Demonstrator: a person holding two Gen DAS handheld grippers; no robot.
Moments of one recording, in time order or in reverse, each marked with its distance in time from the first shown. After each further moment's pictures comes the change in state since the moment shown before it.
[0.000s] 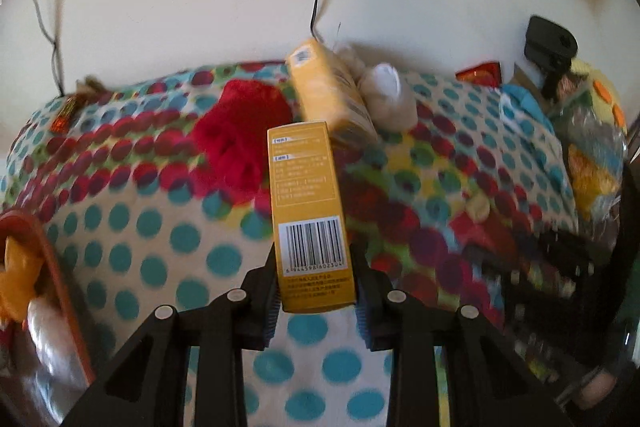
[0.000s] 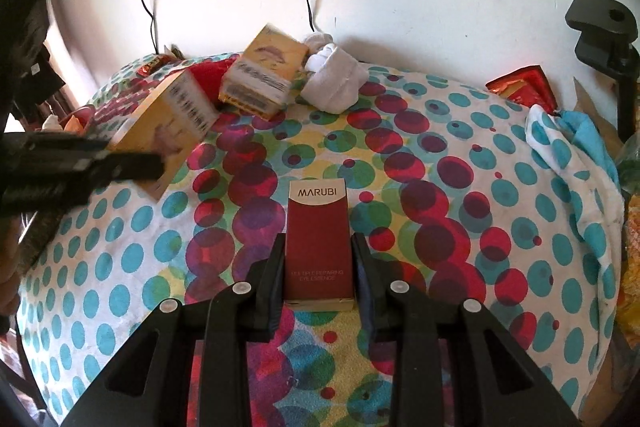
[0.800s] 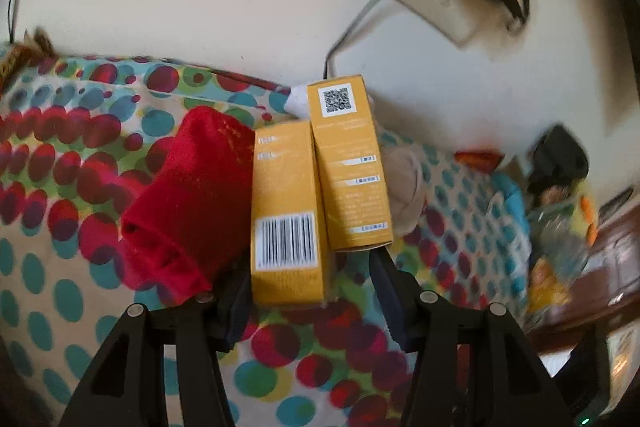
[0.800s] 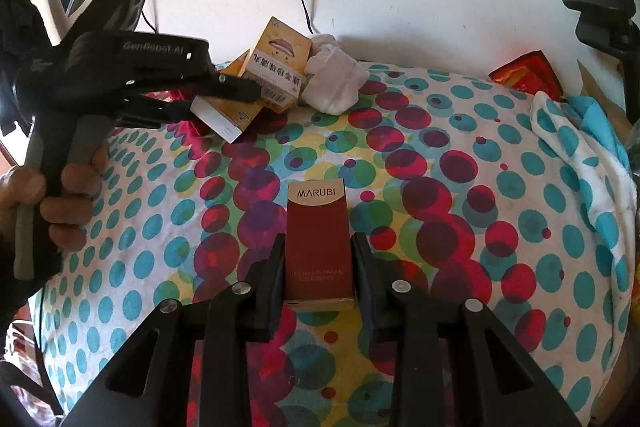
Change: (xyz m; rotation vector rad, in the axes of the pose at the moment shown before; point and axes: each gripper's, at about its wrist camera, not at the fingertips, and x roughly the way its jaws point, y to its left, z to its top) left arm 0.062 0.040 0.076 -0.281 0.002 -0.275; right arm -0.003 -0.012 -0.001 0.057 -0.007 0.075
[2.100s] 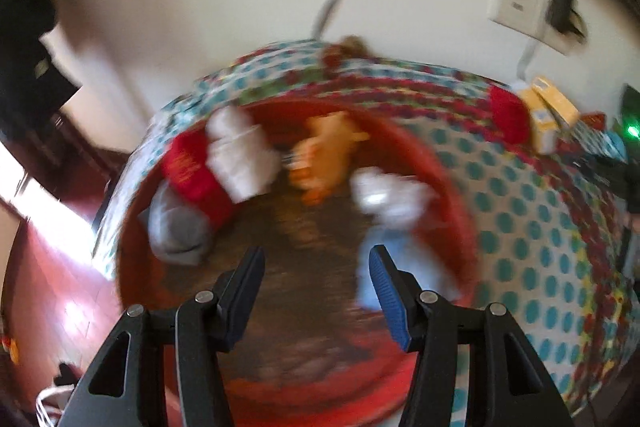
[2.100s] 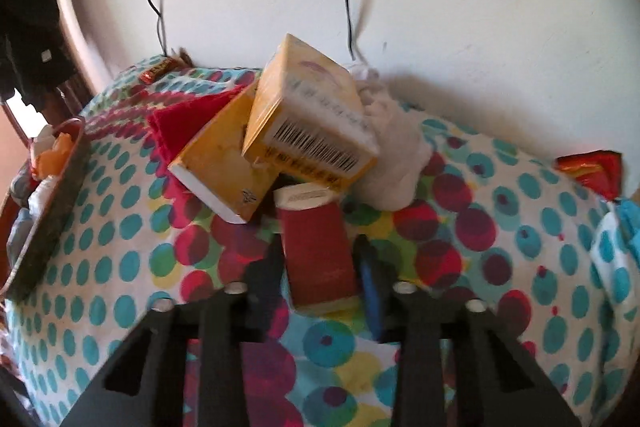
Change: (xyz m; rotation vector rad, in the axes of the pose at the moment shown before) left arm -0.241 0.127 -0.150 0.058 -0.136 0.593; right arm 0.063 0.025 0.069 -0.140 0.021 0.017
